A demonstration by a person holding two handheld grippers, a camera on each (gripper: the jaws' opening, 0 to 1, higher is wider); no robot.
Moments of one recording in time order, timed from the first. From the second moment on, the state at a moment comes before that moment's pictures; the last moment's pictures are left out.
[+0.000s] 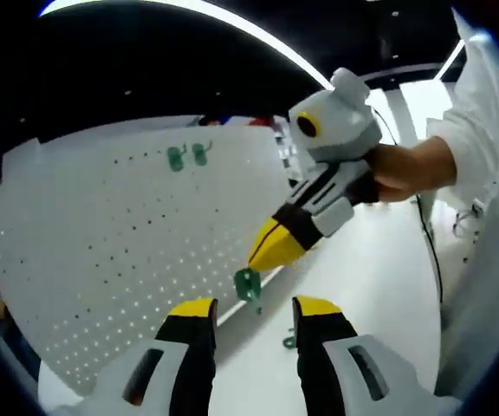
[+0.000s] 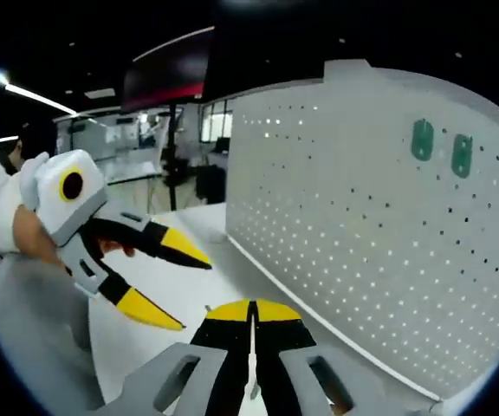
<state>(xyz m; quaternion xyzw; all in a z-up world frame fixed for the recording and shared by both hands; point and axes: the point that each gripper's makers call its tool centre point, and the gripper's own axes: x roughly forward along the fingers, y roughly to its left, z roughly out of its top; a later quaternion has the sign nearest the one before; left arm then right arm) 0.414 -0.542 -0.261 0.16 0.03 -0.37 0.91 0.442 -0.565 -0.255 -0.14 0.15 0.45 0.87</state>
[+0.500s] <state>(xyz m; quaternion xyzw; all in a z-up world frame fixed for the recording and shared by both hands) 0.434 -0.557 -0.263 0.15 0.02 -0.36 0.92 0.447 -0.569 -0.243 -0.12 0.15 0.44 0.88</state>
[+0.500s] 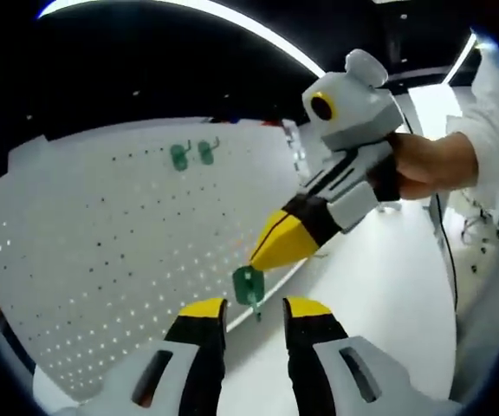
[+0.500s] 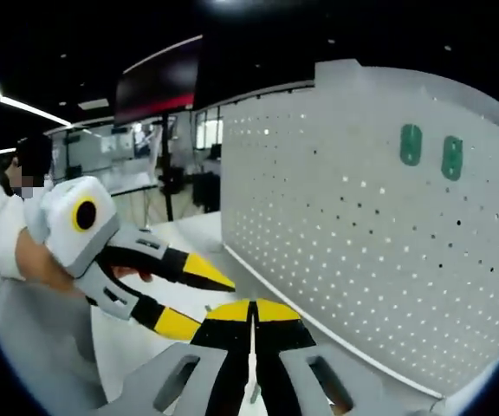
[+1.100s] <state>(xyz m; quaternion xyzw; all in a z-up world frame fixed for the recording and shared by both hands) 0.440 -0.562 -0.270 0.16 0.02 -0.37 0.92 0.445 -0.566 -0.247 -0.11 0.16 0.44 0.88</state>
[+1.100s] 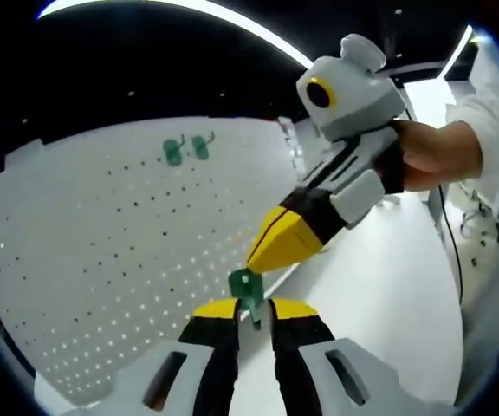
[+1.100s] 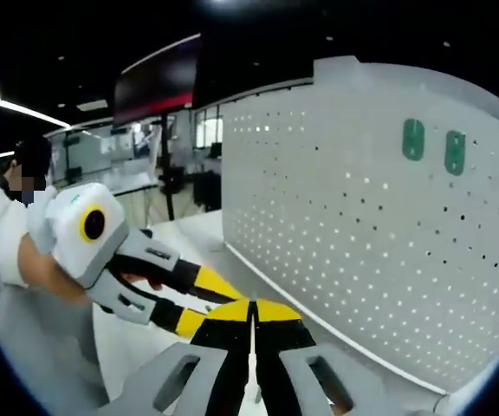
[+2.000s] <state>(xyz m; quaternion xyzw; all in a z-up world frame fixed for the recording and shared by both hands) 0.438 -0.551 -0.279 0.13 0.06 -0.35 0.93 0.439 -0.563 -0.262 -0.13 0.15 0.44 0.87</state>
